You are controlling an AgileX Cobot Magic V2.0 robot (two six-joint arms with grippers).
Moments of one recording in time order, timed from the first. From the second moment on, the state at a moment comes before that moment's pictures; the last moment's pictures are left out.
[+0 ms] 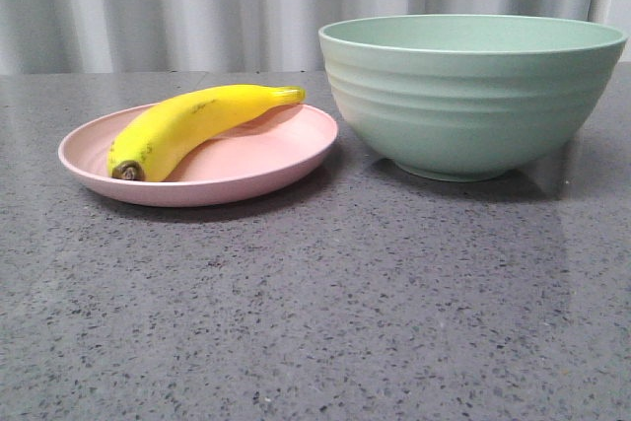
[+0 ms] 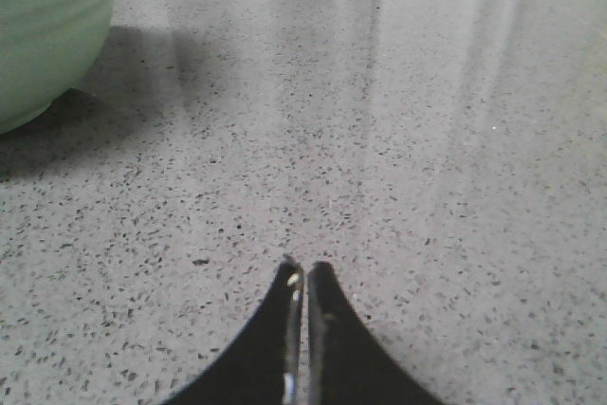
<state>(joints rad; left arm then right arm) 0.01 0.00 0.00 -0.01 0.32 -0.04 -0.10 -0.01 0.01 -0.11 0.31 0.08</state>
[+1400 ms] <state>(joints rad) 0.01 0.00 0.00 -0.02 0.20 -0.04 -0.10 -0.01 0.01 -0.11 0.28 0.08</state>
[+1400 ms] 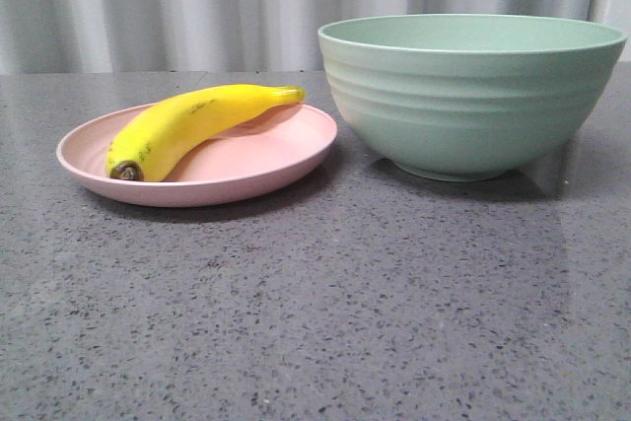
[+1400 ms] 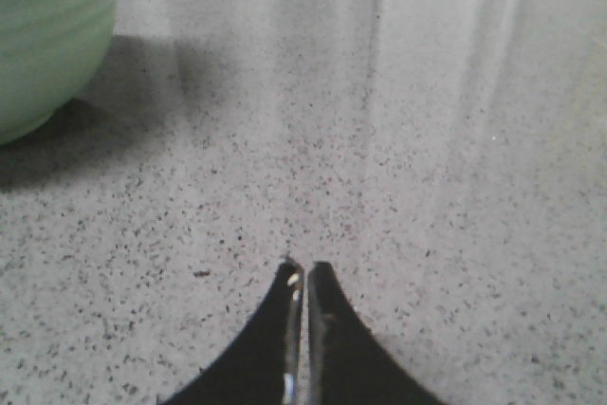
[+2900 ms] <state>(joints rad) 0.01 0.00 0.00 -0.02 0.12 -0.04 -0.10 -0.01 0.01 -0.11 0.22 0.08</state>
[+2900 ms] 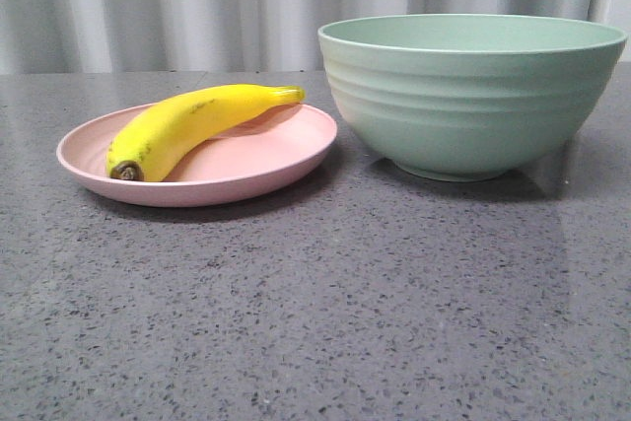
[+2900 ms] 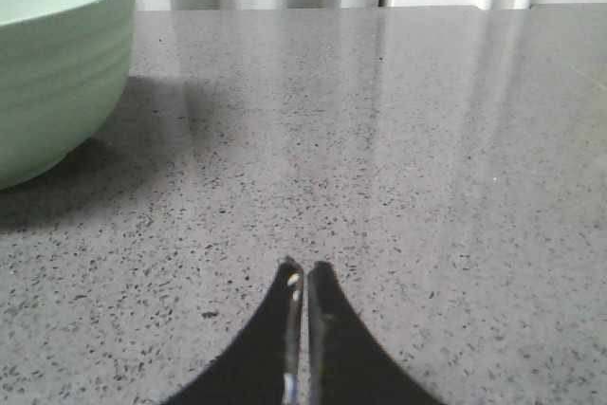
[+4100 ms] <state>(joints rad) 0.01 0.38 -0.39 -0.04 0.15 -0.04 -0.10 0.33 -0.35 -0.10 0.25 0.08</state>
